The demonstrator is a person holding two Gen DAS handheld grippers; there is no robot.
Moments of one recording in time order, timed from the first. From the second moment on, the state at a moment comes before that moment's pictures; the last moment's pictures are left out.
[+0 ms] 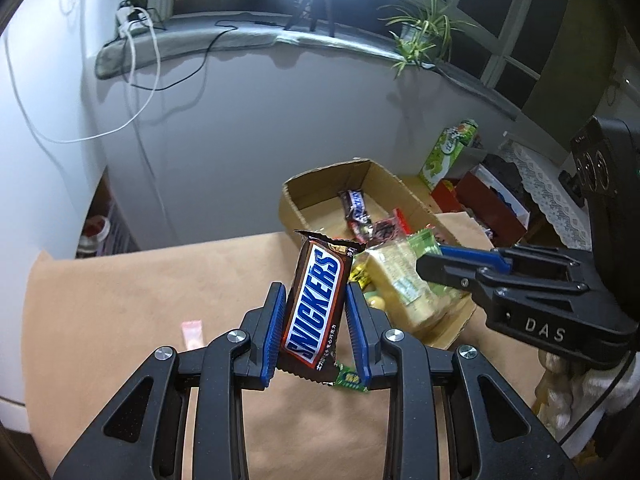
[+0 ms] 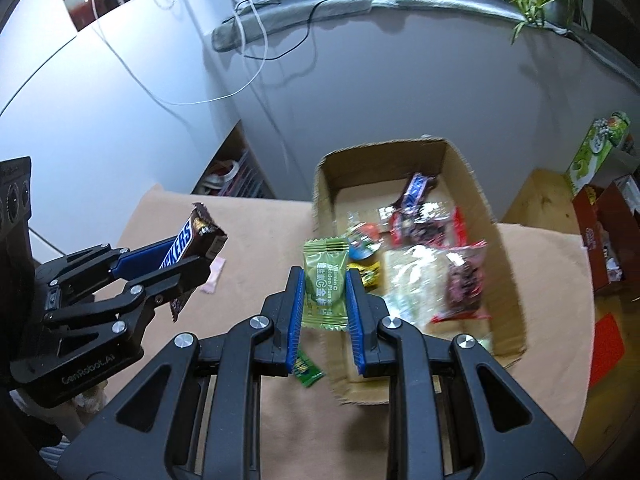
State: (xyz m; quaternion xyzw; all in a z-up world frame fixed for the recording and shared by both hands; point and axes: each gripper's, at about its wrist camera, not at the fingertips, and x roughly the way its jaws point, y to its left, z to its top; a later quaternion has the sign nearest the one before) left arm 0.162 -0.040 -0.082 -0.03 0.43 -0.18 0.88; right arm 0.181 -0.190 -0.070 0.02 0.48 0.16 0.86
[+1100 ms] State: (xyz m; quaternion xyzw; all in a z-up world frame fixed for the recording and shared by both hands) left arm 0.252 -0.112 -0.112 -0.01 0.47 -0.20 0.86; right arm 0.279 -0.245 -0.110 0.01 0.51 0.10 0.85
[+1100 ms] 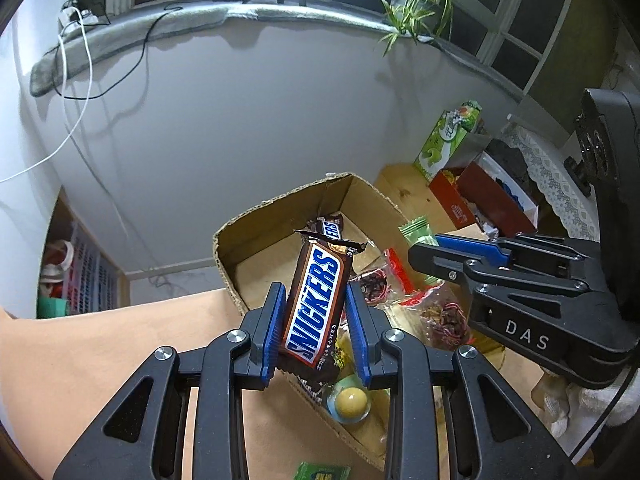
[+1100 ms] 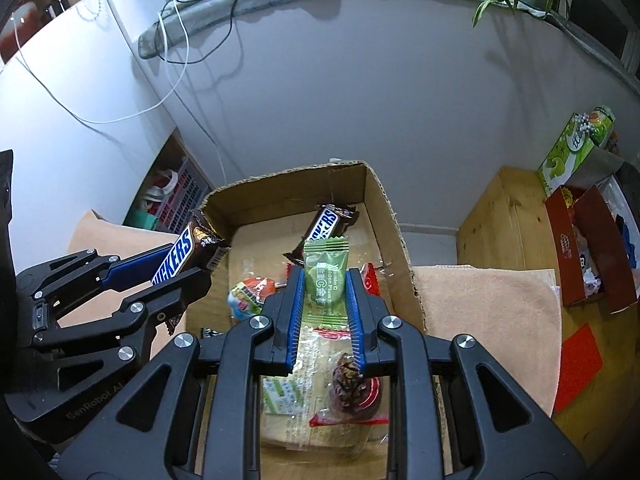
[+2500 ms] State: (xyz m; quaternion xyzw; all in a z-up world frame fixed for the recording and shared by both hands) left arm 0.244 -0.108 -0.099 -0.01 0.45 -0.20 0.87; right arm 0.252 -0.259 -0.087 0.03 0.48 0.09 0.87
